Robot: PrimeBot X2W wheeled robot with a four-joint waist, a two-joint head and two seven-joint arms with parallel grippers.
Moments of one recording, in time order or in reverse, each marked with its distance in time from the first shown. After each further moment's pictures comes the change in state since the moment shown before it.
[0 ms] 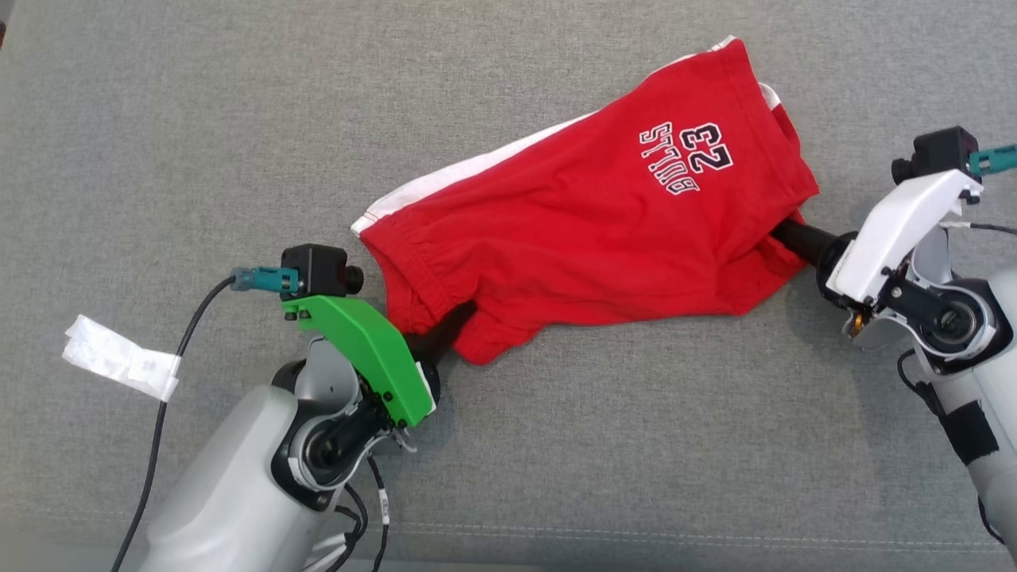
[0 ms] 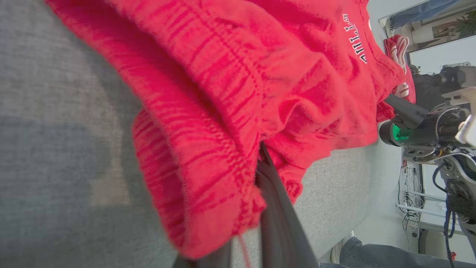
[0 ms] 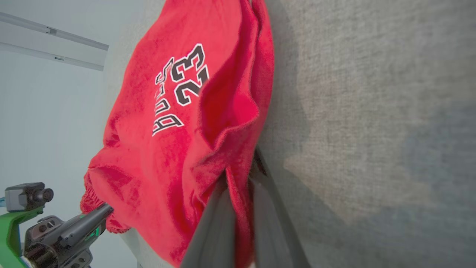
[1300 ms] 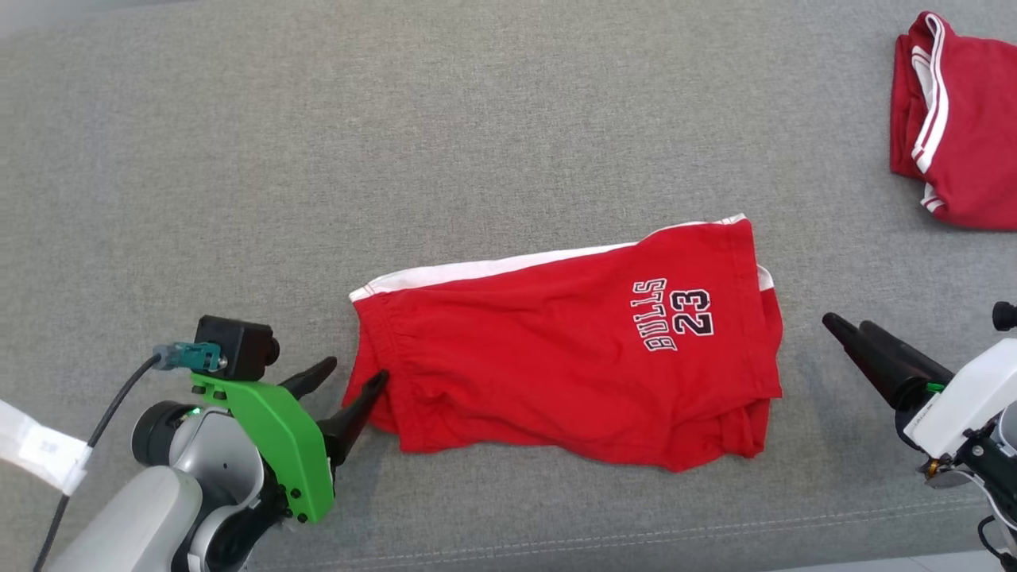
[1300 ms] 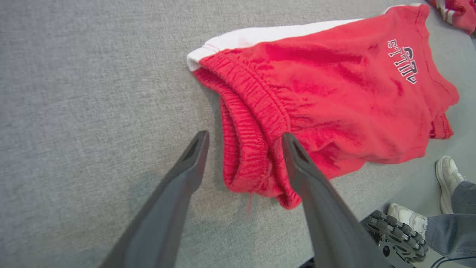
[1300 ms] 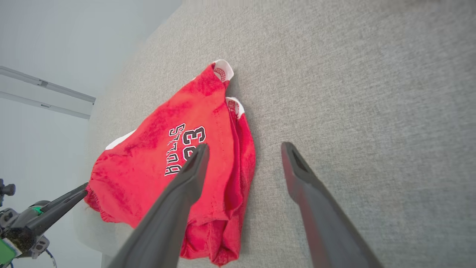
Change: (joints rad) left arm 0.172 0.314 -0.025 -0.233 0.227 0.003 0.003; right arm 0.517 -0.104 -0.157 -0.408 -0.020 -0.021 -0.206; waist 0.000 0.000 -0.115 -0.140
